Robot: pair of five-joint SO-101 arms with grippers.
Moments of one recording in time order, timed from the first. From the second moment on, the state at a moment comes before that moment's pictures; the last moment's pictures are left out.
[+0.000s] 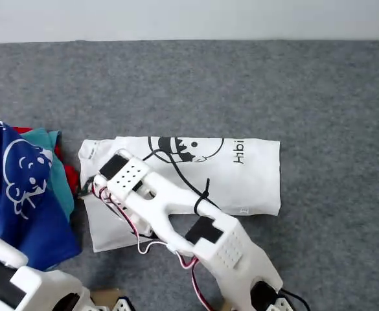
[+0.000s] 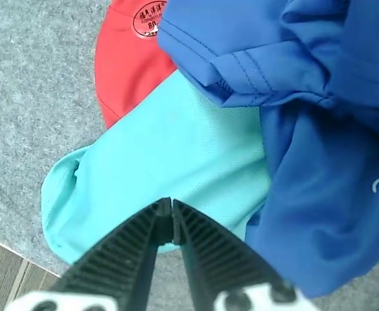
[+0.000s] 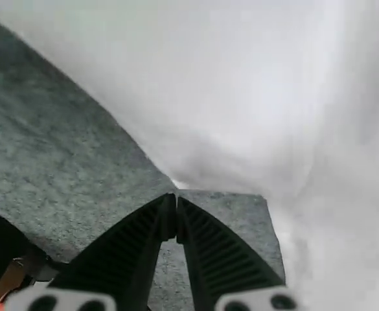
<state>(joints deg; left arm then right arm) -64.4 -1.0 -9.1 97.8 -25.5 -55.1 34.9 -20.6 99.8 21.1</state>
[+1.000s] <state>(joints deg) -64.4 -1.4 -9.1 97.8 -25.5 -66.5 41.3 -21.7 87.8 22.6</state>
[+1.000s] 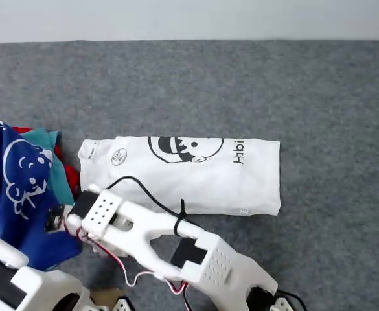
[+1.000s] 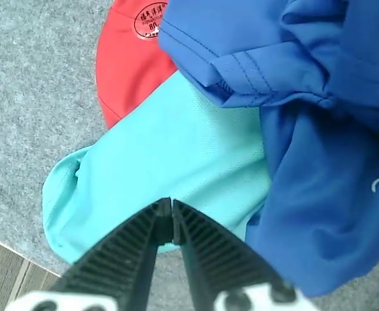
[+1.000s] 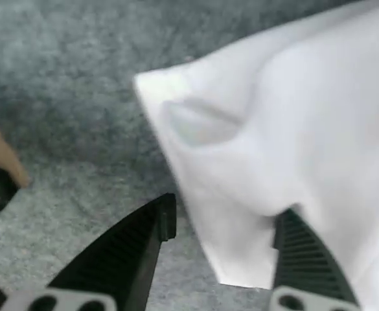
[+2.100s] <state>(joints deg) -64.4 -1.4 -9.1 97.8 -25.5 -57.2 36.3 -25.8 89.9 25.2</state>
